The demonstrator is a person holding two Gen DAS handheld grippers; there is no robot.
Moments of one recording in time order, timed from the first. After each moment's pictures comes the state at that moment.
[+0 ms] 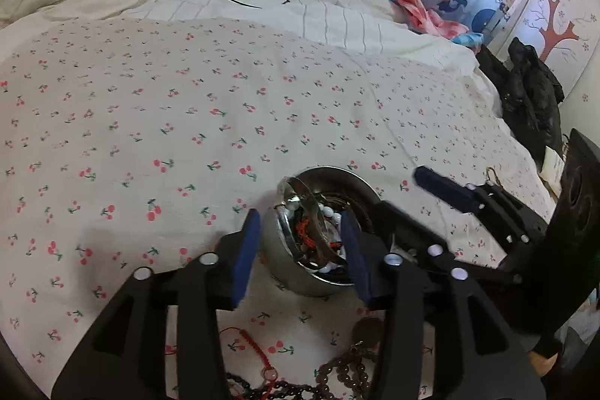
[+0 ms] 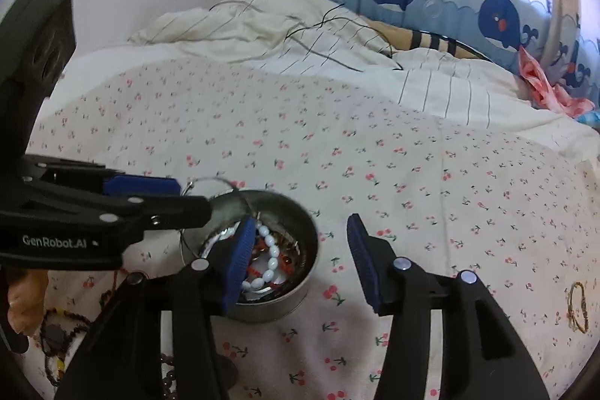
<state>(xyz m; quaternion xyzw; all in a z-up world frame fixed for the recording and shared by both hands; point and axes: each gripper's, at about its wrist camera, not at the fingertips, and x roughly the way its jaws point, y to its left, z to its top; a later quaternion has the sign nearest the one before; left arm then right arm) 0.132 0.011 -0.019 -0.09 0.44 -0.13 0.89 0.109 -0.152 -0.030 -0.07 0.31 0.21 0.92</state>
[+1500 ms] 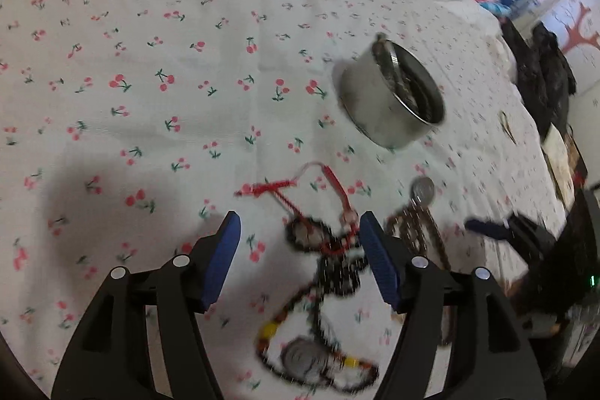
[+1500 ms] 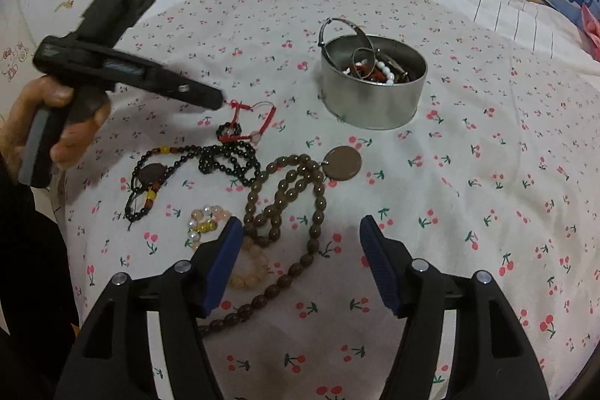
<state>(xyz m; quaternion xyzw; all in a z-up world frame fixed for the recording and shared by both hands) 0.066 0.082 -0.063 -0.13 0.56 -0.11 0.81 -0.002 -0.162 -0.065 -0.09 0.44 0.35 0.82</state>
